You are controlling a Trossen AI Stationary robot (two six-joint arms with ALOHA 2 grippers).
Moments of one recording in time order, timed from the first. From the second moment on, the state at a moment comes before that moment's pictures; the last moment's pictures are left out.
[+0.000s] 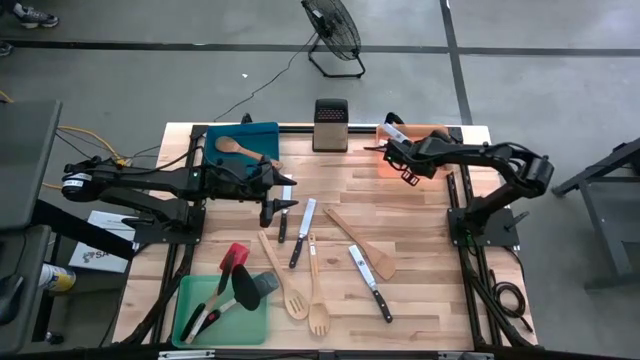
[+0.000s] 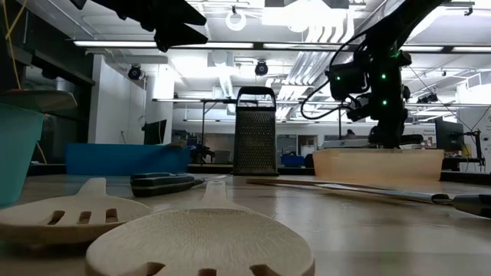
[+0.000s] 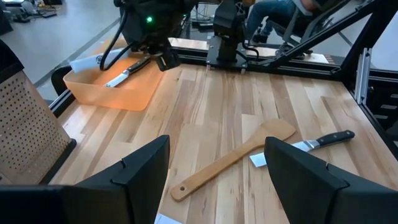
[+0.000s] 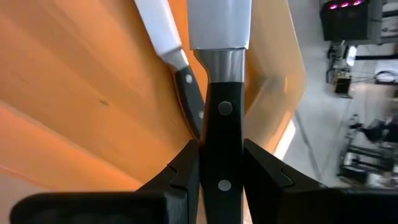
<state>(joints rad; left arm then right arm) 0.04 1.03 0.77 -0.03 -0.06 -0.08 -0.57 1.50 0.83 -0.90 0.78 0.15</state>
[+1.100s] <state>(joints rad) 0.04 1.03 0.77 -0.04 -0.06 -0.08 -0.67 1.51 0.83 -0.81 0.64 -0.16</state>
